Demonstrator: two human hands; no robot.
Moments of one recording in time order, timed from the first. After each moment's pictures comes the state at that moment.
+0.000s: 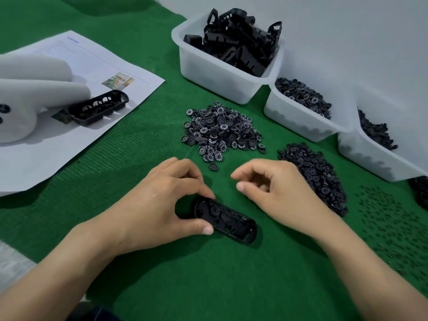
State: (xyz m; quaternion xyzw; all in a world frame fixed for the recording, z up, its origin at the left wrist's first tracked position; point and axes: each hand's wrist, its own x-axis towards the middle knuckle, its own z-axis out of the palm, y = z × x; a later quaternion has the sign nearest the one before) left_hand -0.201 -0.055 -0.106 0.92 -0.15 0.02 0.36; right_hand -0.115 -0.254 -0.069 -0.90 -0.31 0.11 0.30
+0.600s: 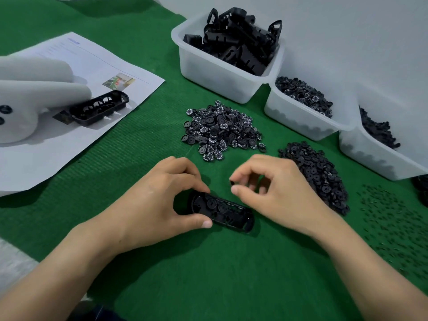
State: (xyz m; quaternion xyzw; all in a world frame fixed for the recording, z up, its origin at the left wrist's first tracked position) left_hand -0.202 -0.055 -0.104 0.92 -0.12 0.03 0.38; right_hand -0.119 -0.252 -0.062 -0.88 -0.36 0.07 0.29
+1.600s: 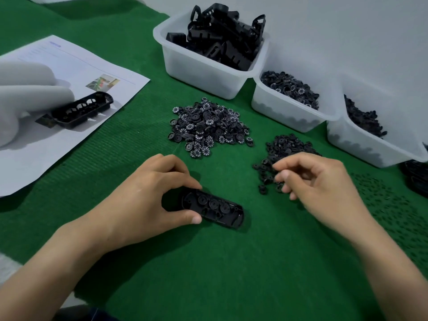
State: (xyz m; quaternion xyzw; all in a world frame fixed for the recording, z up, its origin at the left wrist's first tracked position) left_hand -0.200 -0.059 -0.099 0.93 -0.12 0.02 0.35; right_hand -0.120 -0.314 -0.056 -0.91 -0.19 0.03 0.37
